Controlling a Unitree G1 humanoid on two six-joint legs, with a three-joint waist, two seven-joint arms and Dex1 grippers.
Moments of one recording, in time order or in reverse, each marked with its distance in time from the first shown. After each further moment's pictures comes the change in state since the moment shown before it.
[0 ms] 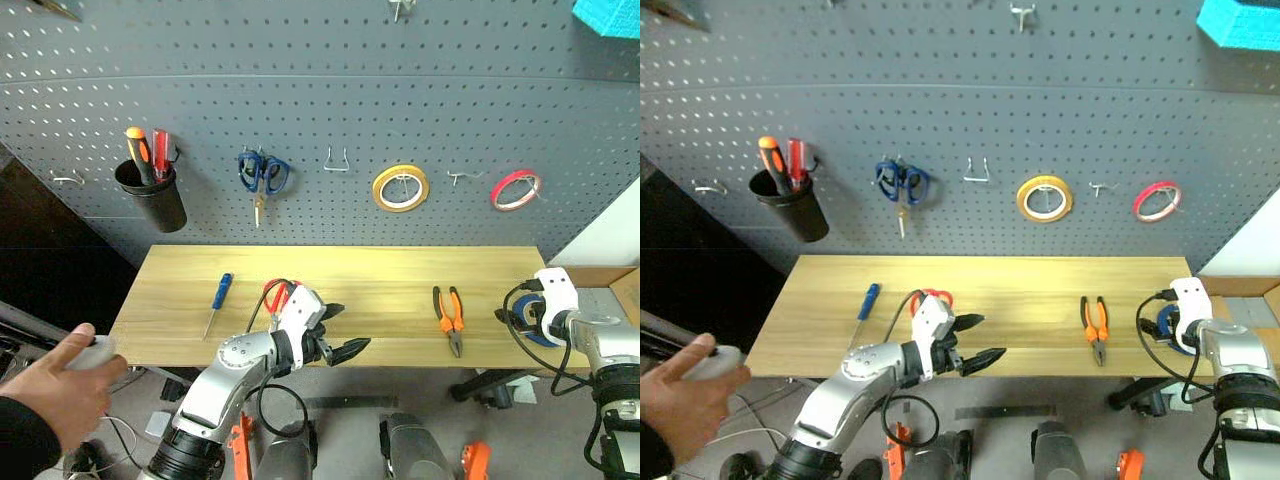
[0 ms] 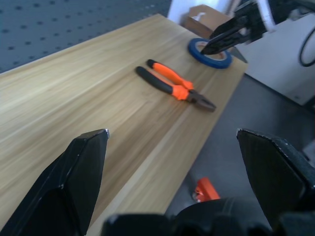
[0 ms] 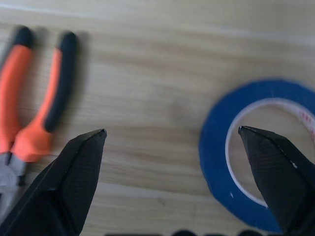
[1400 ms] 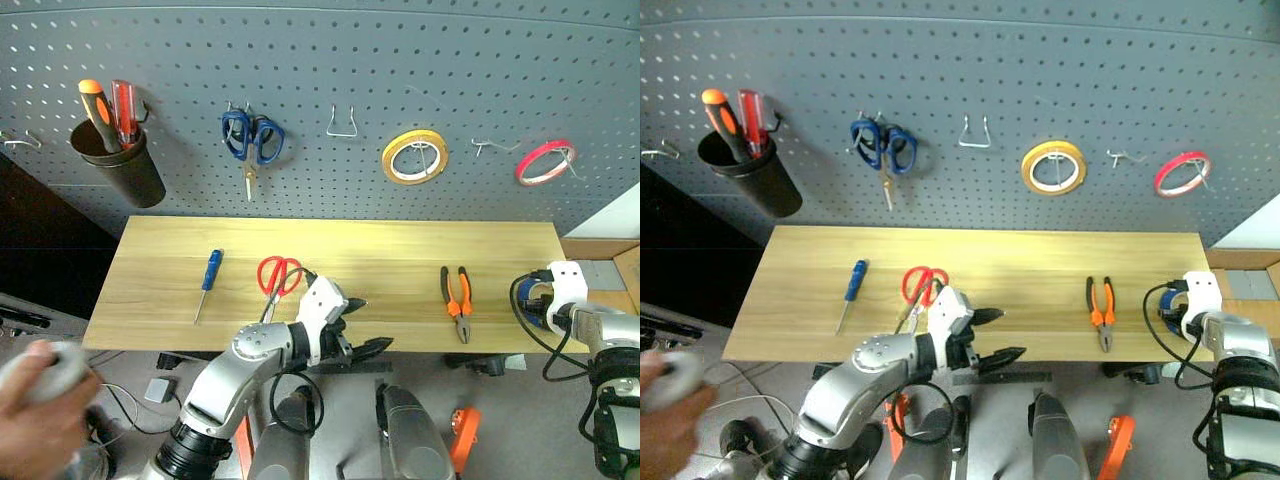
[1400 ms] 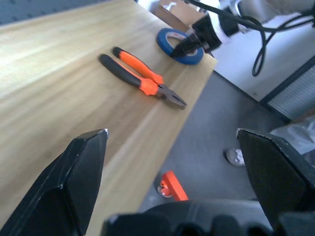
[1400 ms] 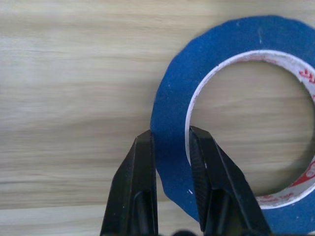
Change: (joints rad) left arm -0.054 0.003 -0.012 -0.142 -0.046 0.144 0.032; right arm -0.063 0.015 -0.074 0.059 0.034 0.011 -0.087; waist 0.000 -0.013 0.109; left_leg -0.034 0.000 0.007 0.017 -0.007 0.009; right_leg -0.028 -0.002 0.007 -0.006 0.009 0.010
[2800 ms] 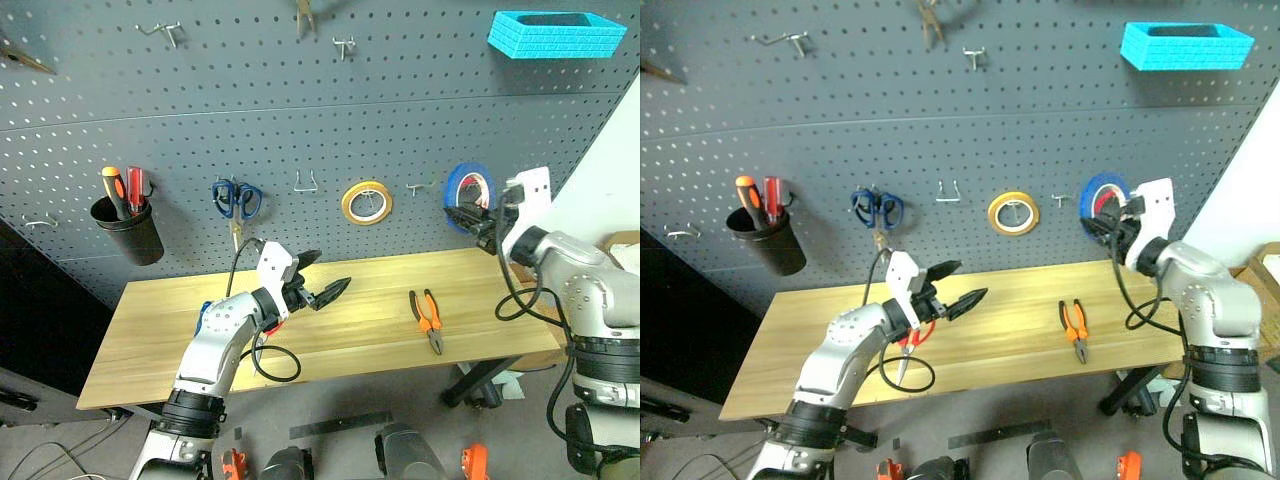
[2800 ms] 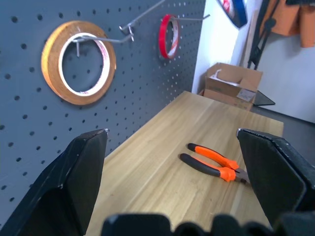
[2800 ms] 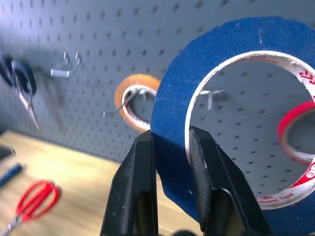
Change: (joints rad) left arm -0.102 -0.038 0.185 0.344 0.027 -0.379 -0.008; right arm -0.084 0.117 0.067 -0.642 0.315 0.065 0.069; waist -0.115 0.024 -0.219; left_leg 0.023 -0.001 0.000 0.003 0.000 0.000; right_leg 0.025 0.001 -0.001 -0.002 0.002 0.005
